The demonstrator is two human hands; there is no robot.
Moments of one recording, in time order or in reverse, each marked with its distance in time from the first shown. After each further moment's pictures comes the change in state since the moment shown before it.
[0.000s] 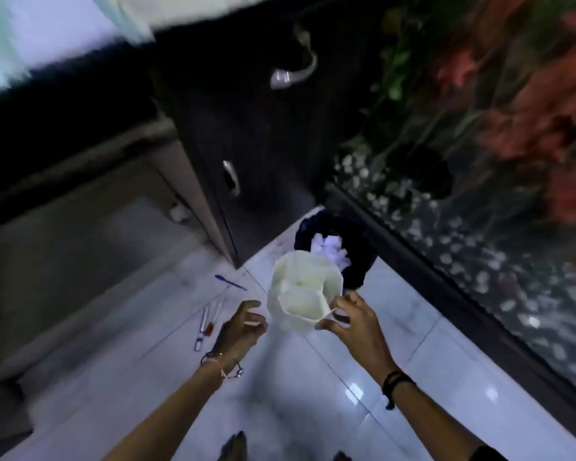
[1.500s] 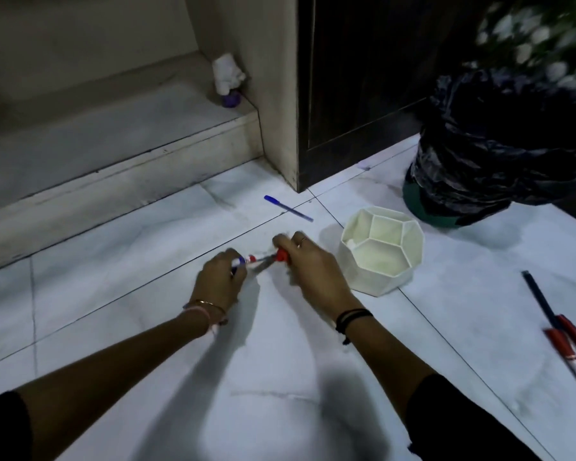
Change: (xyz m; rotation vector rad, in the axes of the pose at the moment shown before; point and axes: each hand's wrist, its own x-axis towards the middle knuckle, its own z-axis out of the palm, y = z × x) left_hand 0.224 -0.356 -0.047 0.539 0.616 0.371; right_hand 0.092 0.205 0.394 -0.398 -0.080 -0.588
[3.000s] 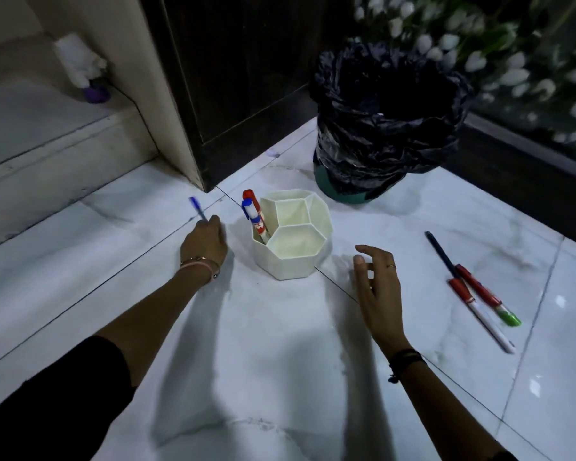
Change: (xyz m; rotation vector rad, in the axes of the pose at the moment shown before) left_hand 0.102 0.076 0.109 0.332 -0.095 0.135; right_hand -0.138 0.119 -0.060 0.348 0.604 0.660
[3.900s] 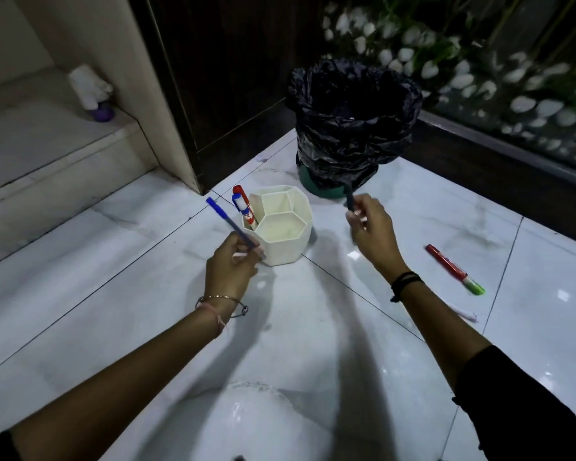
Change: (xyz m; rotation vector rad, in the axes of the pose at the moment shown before) left_hand -0.136 0.066 -0.067 -1.066 -0.141 -0.186; right_hand 0.058 -0.025 -0.040 -0.132 -0.055 -0.193
